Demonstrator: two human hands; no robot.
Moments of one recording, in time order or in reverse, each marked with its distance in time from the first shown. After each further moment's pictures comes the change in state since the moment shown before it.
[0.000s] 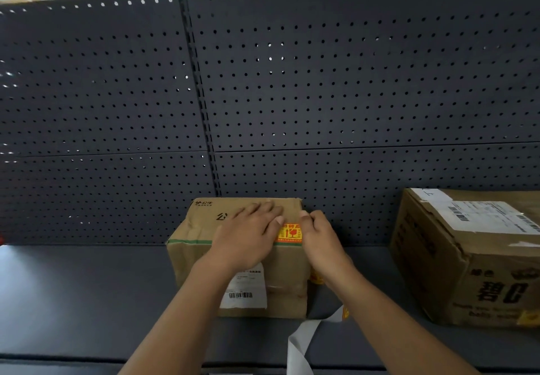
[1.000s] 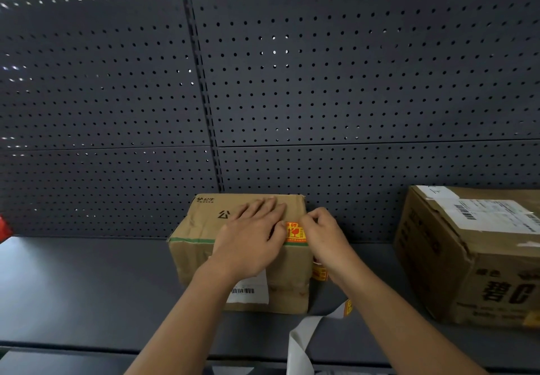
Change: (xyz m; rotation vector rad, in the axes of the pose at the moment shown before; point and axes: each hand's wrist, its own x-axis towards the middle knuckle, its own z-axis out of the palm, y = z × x) left_hand -0.007 -0.002 0.015 0.057 0.087 0.032; right_hand -0.001 -0.006 -0.005 0.112 -0.064 0.083
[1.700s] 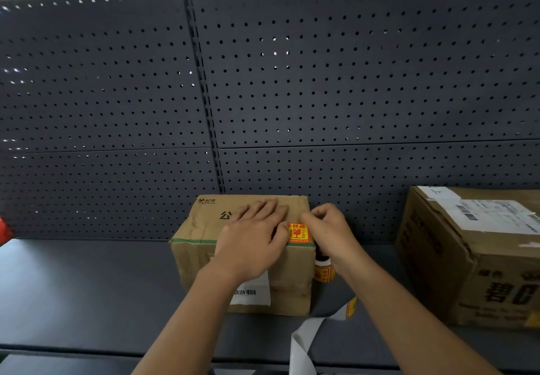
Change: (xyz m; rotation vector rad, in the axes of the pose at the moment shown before) left_hand 0.000 -0.003 0.004 0.010 0.043 0.007; right_hand 0.013 -0.001 -0.006 0.064 0.055 0.038
